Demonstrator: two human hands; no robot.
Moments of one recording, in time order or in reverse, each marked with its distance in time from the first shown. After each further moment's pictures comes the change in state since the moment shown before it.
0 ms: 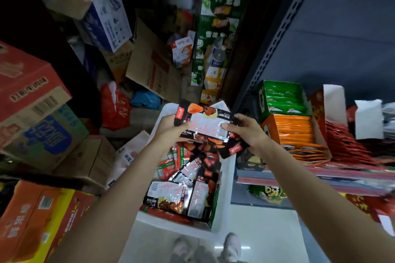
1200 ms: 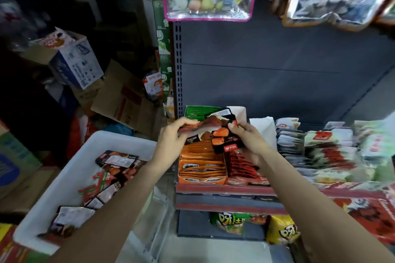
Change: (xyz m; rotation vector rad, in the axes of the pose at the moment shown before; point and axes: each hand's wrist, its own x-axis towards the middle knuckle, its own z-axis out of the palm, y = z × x) left_hand -0.056 0.071 0.282 0.435 0.074 0.731; right_hand -0.057 -0.030 -0.286 0.253 0.023 -0.094
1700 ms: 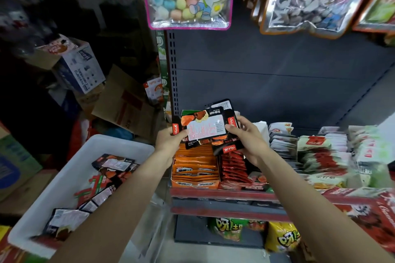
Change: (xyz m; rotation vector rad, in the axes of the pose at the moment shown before) left_hand 0.012 0.027 0.026 -0.402 0.135 -0.753; right_hand -0.012 -0.023 -0.016 0.004 -0.054 -0.125
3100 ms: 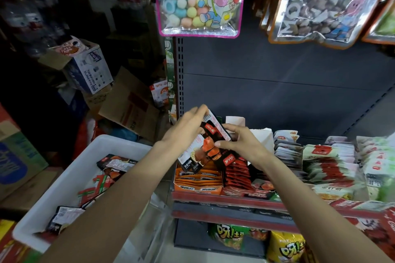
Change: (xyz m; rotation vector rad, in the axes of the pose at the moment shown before) left_hand -0.006 0.053 0.003 0.943 -0.274 0.773; right_hand -0.005 -0.014 0.016 -0.381 -0.307 -0.109
